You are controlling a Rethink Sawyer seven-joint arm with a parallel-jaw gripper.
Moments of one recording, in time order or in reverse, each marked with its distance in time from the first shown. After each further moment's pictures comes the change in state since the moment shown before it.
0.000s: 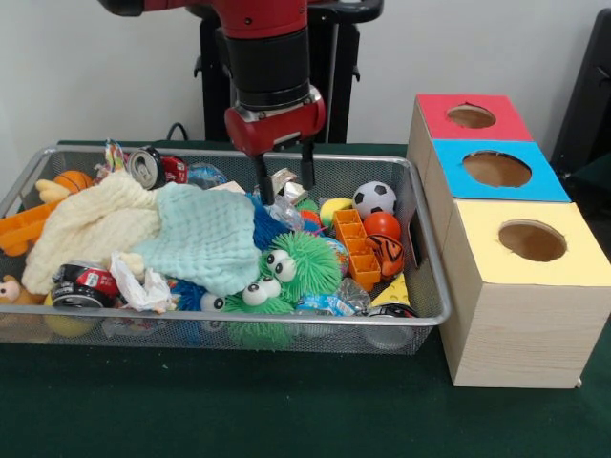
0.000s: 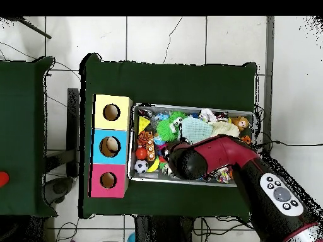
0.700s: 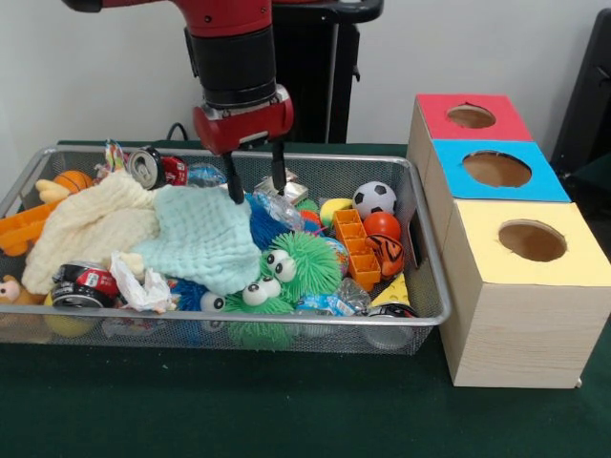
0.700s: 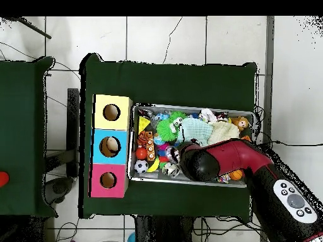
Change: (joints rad) arm -0.049 0.001 -0.004 0.000 -0.001 0.000 0.000
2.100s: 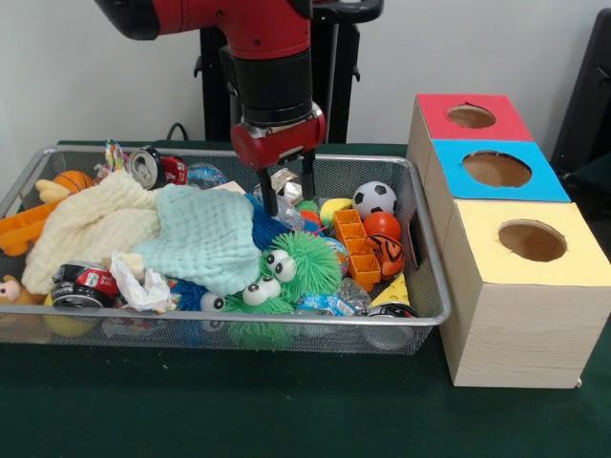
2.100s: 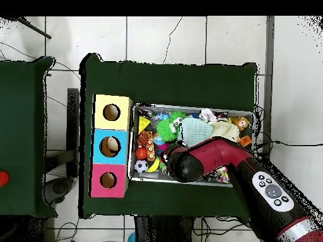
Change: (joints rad) arm 0.071 0.046 -0.017 0.000 -0.084 -0.024 0.000
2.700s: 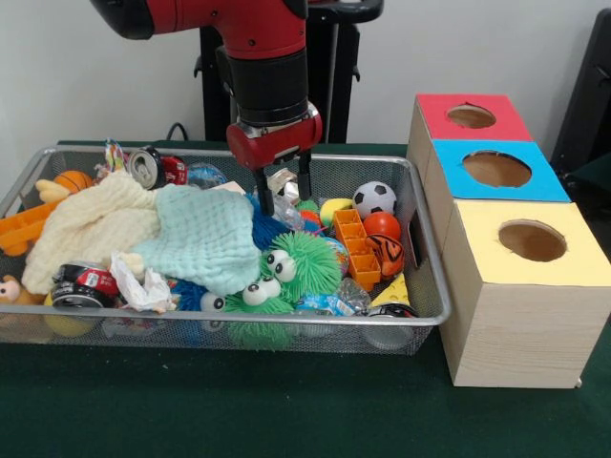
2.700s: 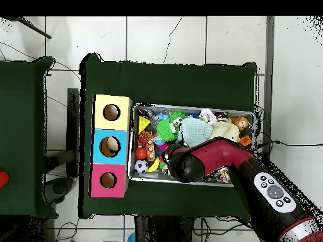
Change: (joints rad) arm -0.006 0.000 0.000 0.000 0.000 0.000 0.000
